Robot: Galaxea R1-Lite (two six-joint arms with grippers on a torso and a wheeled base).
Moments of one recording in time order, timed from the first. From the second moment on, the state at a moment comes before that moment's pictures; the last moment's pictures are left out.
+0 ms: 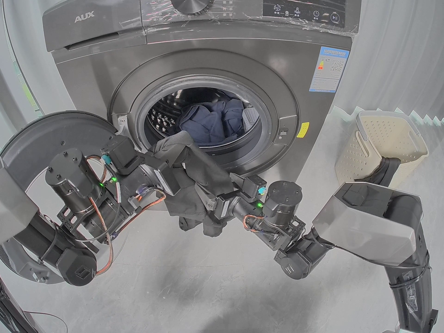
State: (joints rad) left arm -0.51 1.84 -0.58 -1.55 -0.13 -0.15; right arm 0.71 2.45 -1.15 -1.43 -0.04 0.18
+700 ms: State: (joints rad) left arm -0.51 1.84 -0.58 -1.55 -0.13 -0.15; right arm 0.71 2.48 -1.18 -1.43 -0.04 0.17
